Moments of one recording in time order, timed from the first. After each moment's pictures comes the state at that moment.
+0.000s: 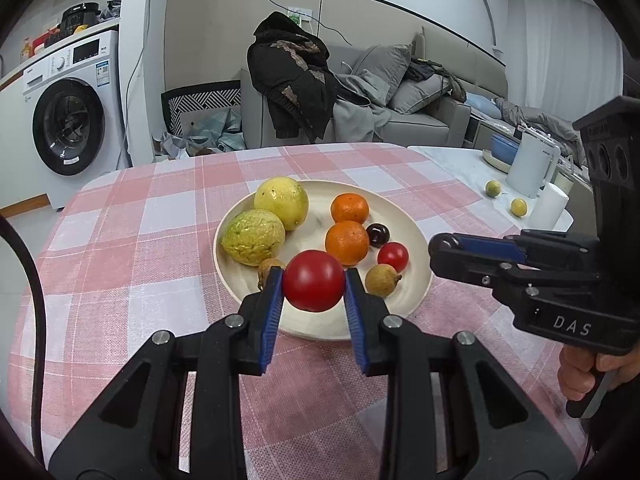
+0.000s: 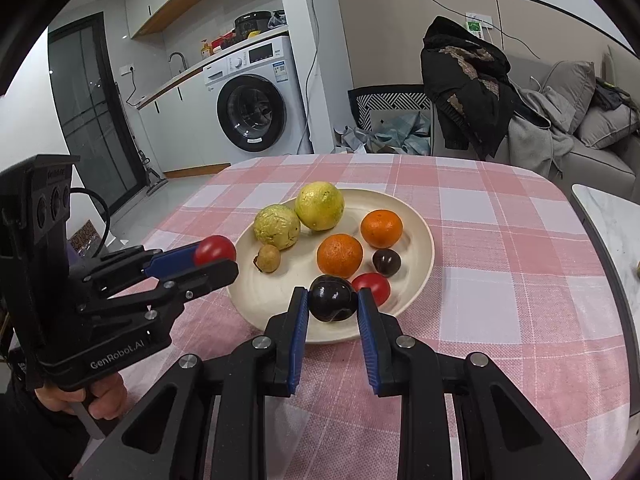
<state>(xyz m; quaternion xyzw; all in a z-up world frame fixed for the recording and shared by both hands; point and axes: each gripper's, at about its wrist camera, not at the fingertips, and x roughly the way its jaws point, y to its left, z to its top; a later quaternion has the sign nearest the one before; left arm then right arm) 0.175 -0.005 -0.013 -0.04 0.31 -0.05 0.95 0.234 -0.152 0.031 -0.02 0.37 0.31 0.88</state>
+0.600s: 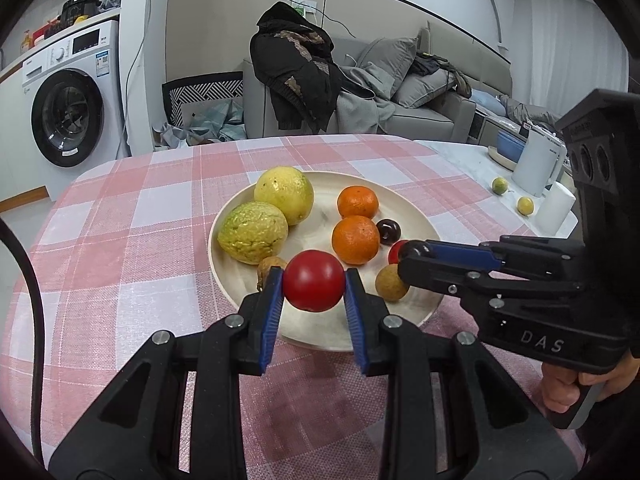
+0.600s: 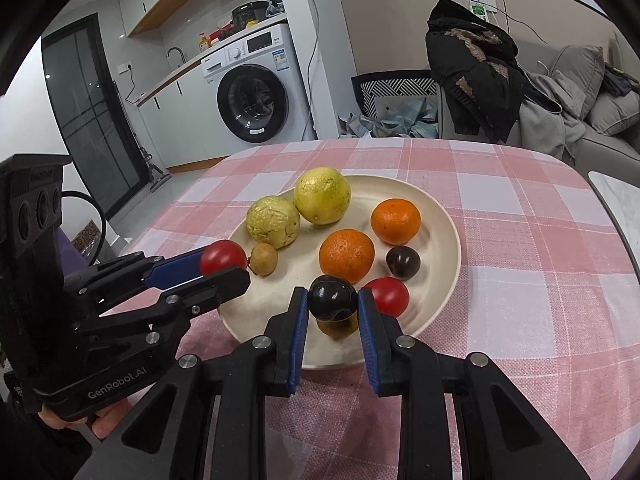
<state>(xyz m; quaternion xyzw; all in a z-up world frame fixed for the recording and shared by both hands) 0.198 -0.004 -0.029 -0.05 0.32 -0.05 0.94 0.255 -0.131 0.011 -0.02 0.39 0.32 0.86</state>
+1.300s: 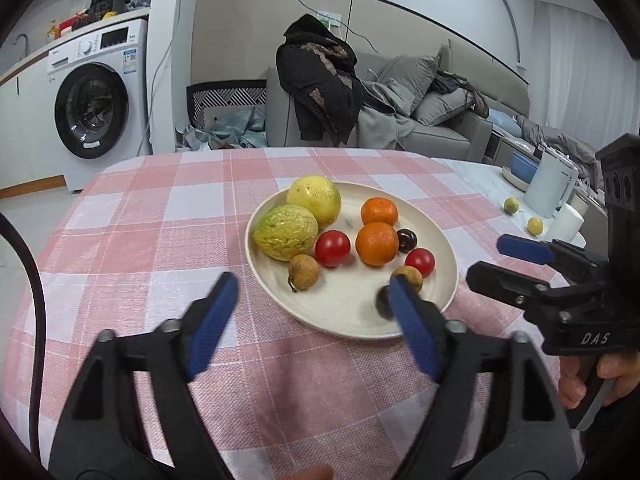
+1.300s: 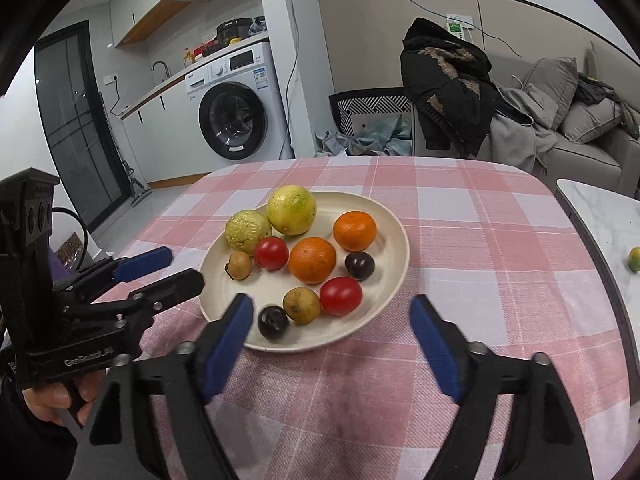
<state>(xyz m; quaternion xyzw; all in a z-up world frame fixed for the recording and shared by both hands) 0.169 0.012 -0.019 -0.07 0.30 -0.01 0.95 0.237 -0.167 0.026 -0.01 0.36 0.27 0.89</state>
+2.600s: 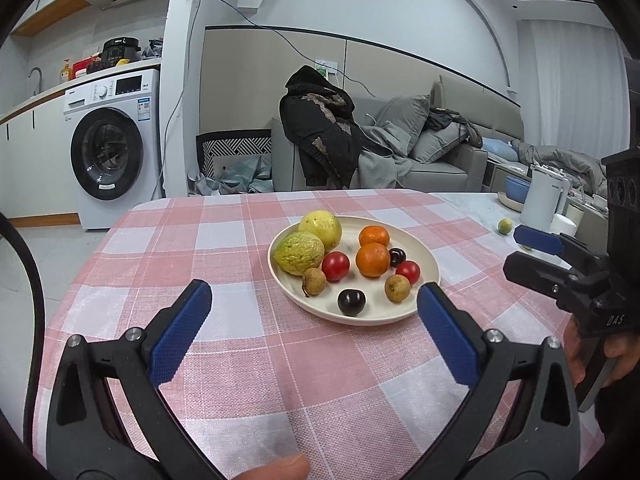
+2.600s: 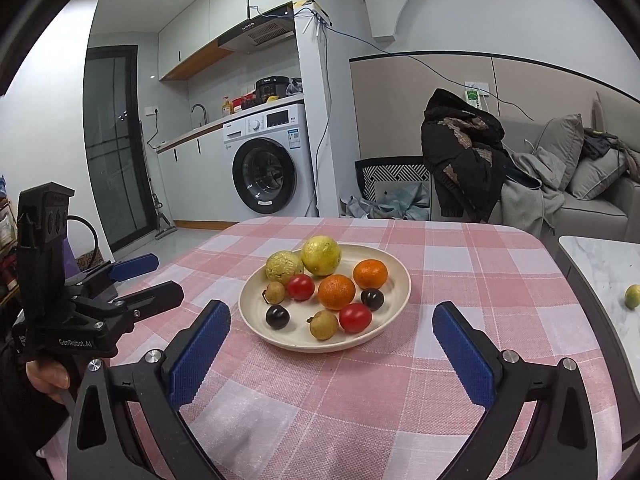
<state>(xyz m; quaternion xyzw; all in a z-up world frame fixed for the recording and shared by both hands) 0.089 0.012 0.004 -0.04 0.21 0.00 0.98 0.182 -0.193 0.042 0.00 0.23 0.32 0.92</state>
